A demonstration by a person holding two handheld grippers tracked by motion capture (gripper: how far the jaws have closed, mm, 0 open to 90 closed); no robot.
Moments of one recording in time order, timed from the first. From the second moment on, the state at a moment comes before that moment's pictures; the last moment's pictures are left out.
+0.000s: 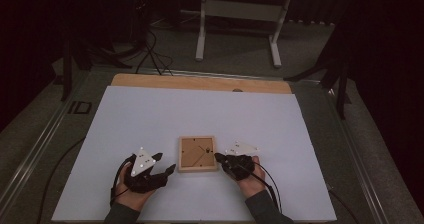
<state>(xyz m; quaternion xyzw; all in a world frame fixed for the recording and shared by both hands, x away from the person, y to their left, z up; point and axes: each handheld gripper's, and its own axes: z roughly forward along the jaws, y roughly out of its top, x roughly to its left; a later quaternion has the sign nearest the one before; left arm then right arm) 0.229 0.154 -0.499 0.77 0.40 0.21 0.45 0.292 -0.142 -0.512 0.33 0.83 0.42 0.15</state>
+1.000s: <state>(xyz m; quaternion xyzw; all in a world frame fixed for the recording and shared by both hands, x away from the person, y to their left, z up) 0.239 0.148 -0.496 0.78 0.40 0.19 0.45 0.289 -0.142 -0.519 0.33 0.83 0.43 0.14</state>
